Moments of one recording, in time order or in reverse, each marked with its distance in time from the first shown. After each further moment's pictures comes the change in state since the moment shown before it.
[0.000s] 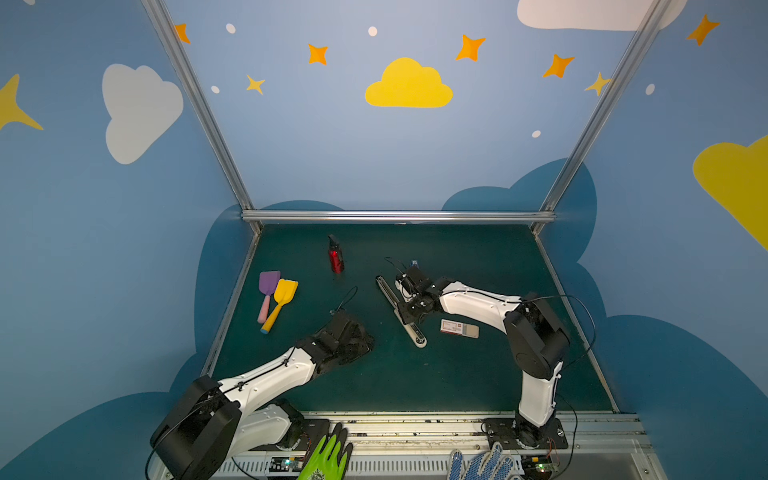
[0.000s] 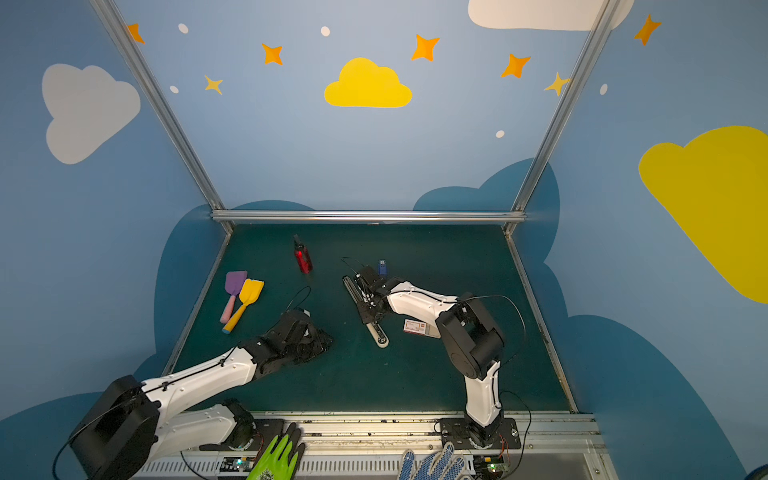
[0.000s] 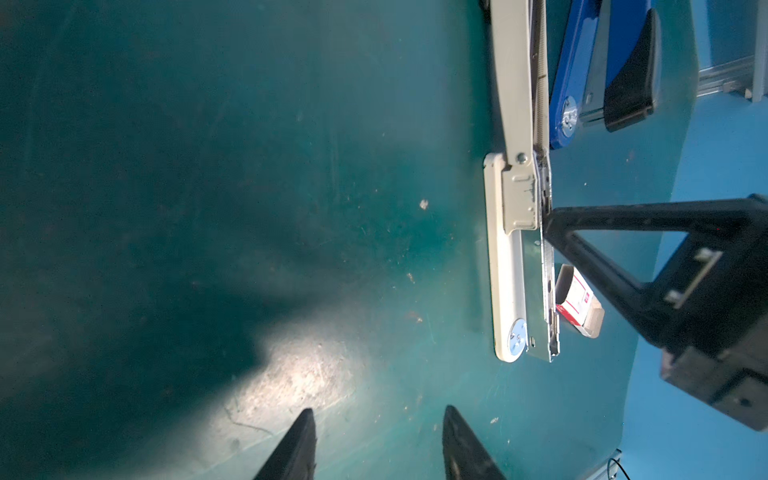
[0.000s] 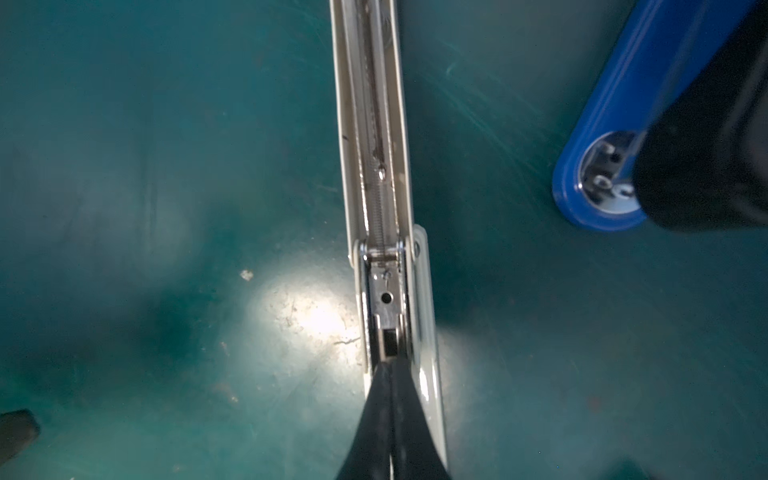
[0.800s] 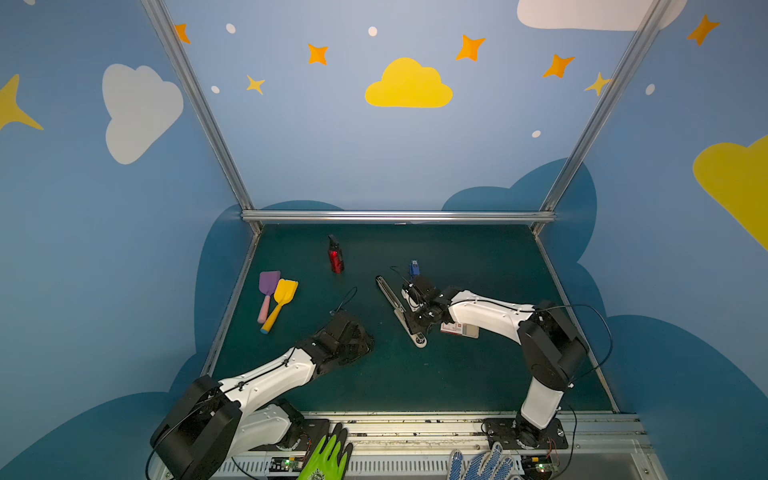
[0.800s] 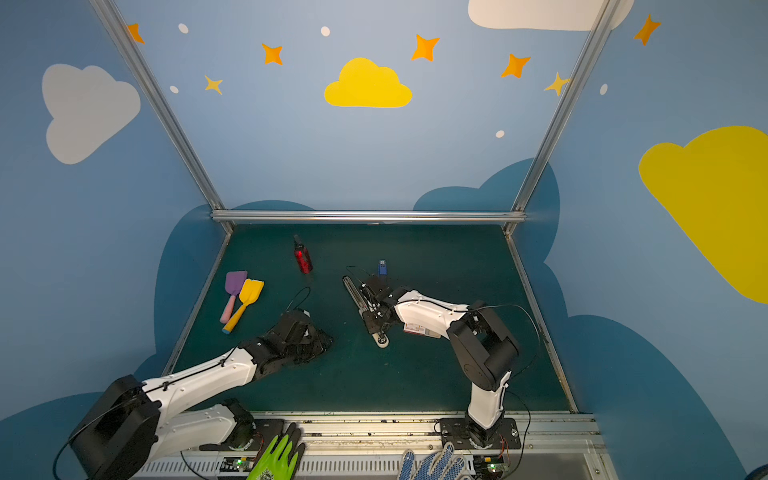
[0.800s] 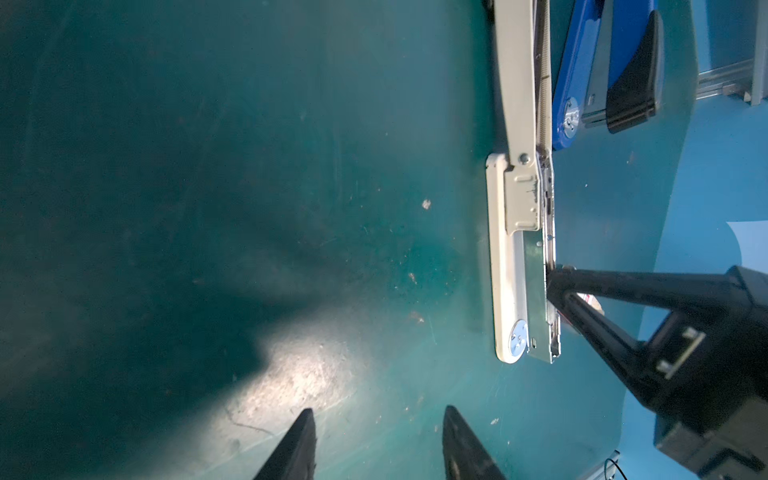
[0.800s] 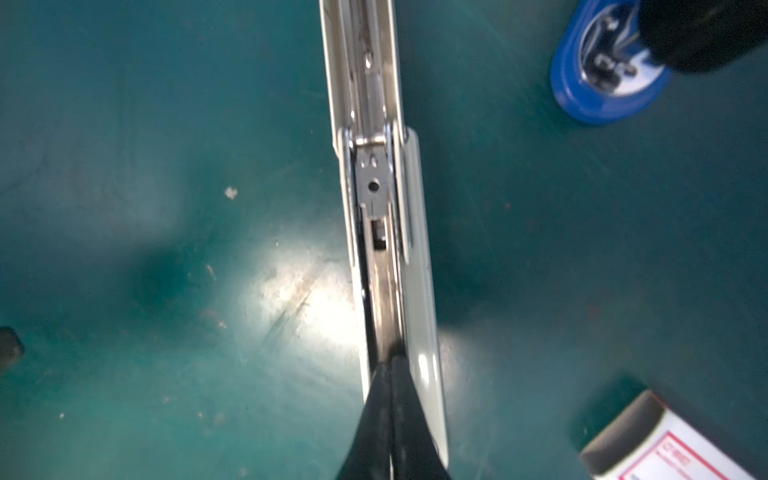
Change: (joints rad) left arm 0.000 0.005 -0.006 0.009 0.001 -0.004; right arm 0.022 -0.126 -0.153 0.000 0.002 0.027
